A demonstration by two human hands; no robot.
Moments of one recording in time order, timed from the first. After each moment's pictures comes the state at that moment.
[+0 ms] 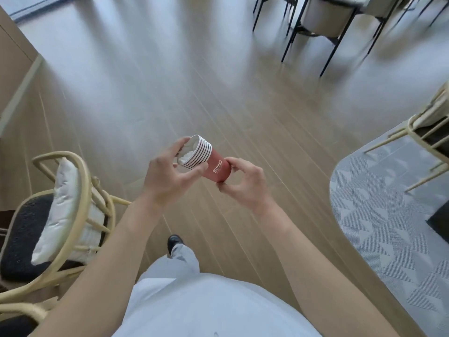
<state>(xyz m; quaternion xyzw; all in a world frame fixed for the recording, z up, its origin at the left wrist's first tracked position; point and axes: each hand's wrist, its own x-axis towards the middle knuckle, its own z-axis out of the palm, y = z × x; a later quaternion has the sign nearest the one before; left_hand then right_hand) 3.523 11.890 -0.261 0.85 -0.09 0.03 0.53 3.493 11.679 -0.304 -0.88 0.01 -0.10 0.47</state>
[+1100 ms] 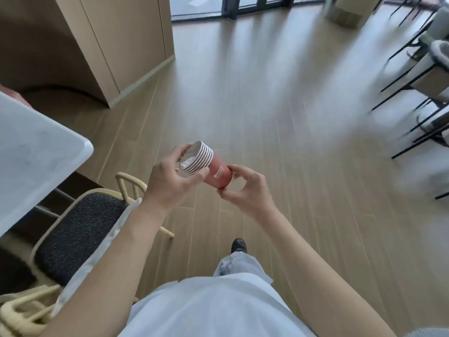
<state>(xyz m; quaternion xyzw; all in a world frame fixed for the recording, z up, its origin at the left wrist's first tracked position) 3.811 12.137 -0.261 0.82 0.16 0.19 0.51 3.895 11.936 -0.284 -0.86 -0.24 0.06 0.44</state>
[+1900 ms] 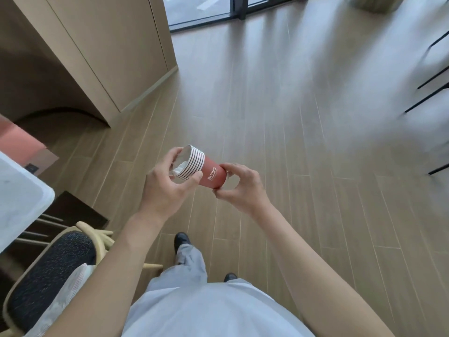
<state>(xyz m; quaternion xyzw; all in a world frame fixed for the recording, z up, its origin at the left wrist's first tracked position) 4.083 12.059 -0.237 0.85 0.21 0.19 0.44 4.195 11.881 -0.282 -0.84 -0.27 0.08 0.47</state>
